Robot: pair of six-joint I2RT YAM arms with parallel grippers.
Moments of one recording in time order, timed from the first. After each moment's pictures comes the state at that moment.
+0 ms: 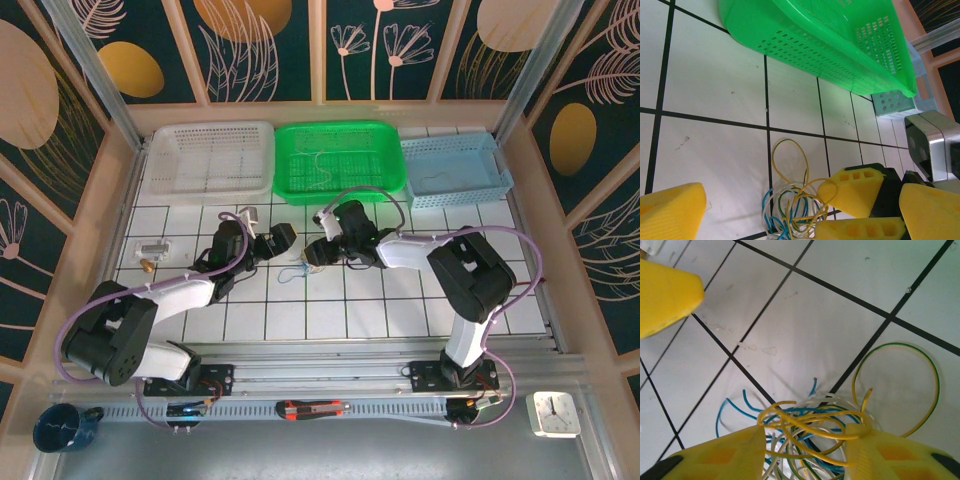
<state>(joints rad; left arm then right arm) -0.48 1.39 0.49 0.44 0.21 -0.87 0.70 1.79 0.94 0.07 -0.40 0.24</state>
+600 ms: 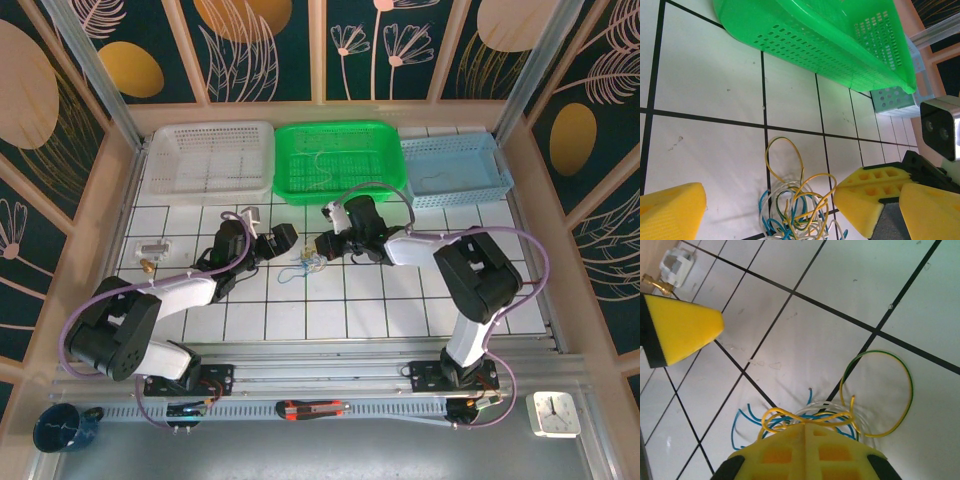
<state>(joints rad) -0.48 1.42 0.49 0.46 0.22 -0.87 0.64 1.76 0.91 0.13 -0.48 0.32</state>
